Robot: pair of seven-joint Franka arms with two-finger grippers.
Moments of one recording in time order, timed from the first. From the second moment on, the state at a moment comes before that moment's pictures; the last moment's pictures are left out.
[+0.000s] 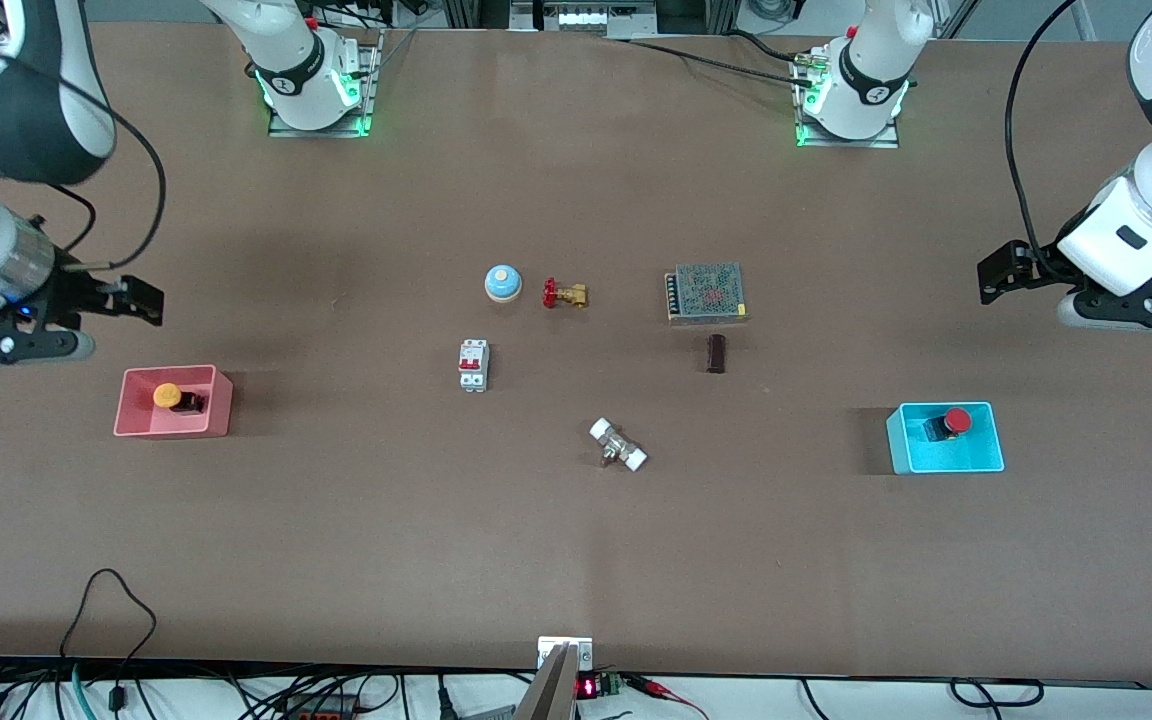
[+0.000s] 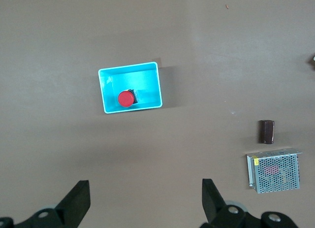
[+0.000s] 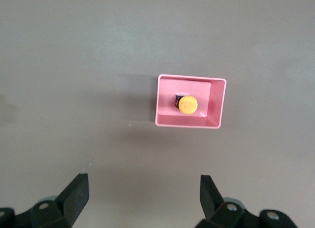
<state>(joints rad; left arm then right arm) -0.07 0.04 0.02 -1.70 0.06 1.75 0.02 0.01 0.12 0.01 -1.70 -0.11 1.77 -0.08</state>
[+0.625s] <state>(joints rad) -0.07 0.04 0.02 -1.70 0.06 1.75 0.02 0.04 0.09 0.02 -1.63 -0.07 1.67 -0.03</state>
